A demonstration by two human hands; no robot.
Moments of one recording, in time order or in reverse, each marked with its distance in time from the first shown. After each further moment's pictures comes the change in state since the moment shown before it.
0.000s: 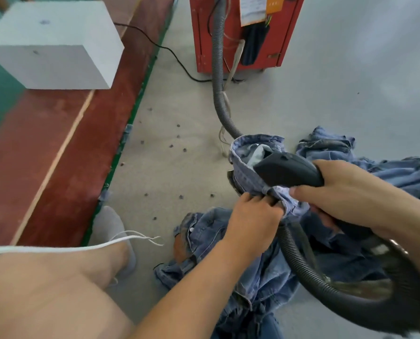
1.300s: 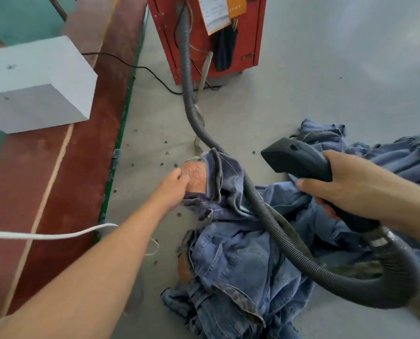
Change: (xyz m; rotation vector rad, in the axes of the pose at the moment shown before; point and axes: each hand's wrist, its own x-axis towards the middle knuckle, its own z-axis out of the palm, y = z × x) left_hand 0.041 -0.179 -0.026 -0.594 -0.124 -0.864; right_hand 0.024 0.050 -0.008 0.183 0.107 0.025
